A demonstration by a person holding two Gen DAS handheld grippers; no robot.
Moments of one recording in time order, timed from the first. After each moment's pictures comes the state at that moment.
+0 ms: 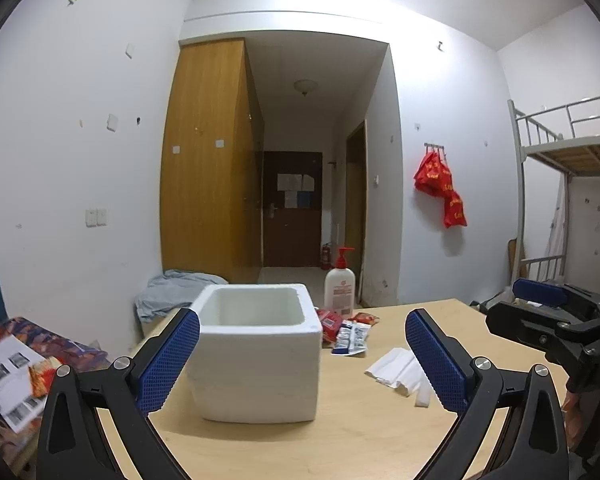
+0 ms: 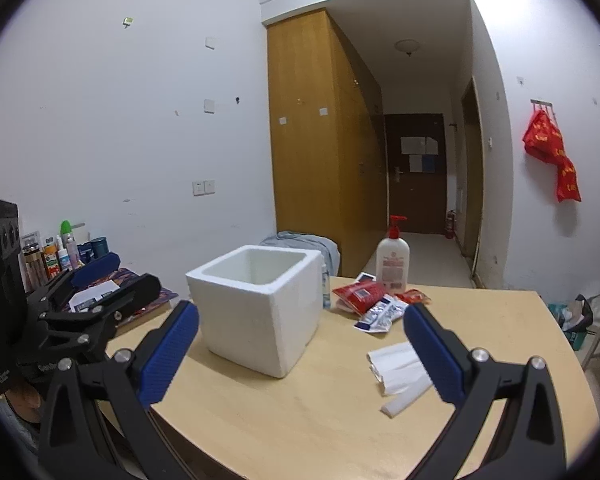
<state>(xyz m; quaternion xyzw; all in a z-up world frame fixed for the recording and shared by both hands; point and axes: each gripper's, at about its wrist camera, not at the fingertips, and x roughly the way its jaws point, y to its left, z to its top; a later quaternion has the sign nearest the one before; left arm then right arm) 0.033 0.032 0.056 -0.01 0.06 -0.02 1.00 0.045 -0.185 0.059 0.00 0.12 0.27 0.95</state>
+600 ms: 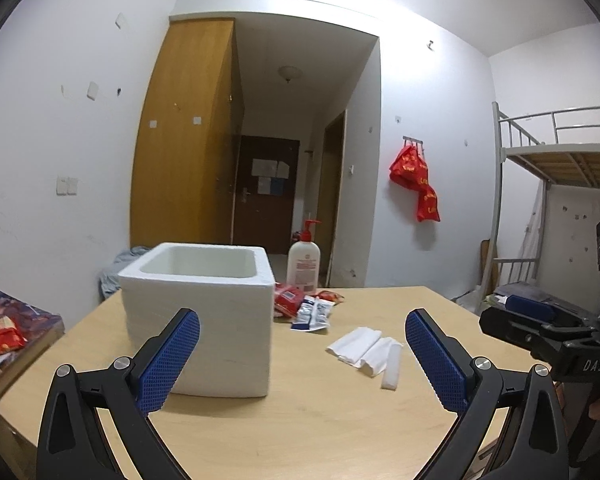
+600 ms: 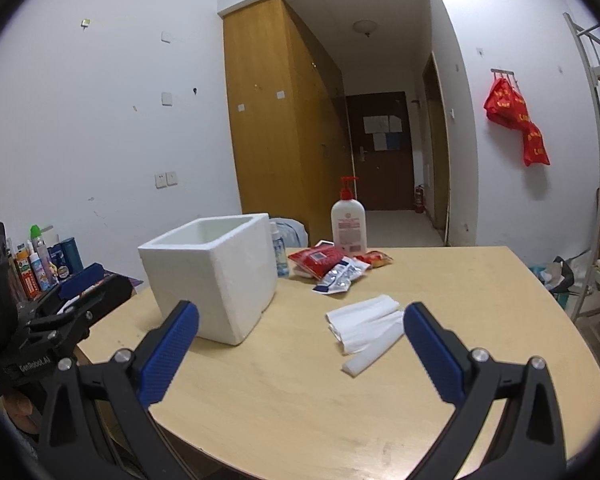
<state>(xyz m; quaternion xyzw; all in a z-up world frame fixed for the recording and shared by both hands) 0.051 0.012 0.011 -0.04 0.08 -0.08 0.99 0.054 -0.222 0.018 0.03 0.15 0.22 0.96</state>
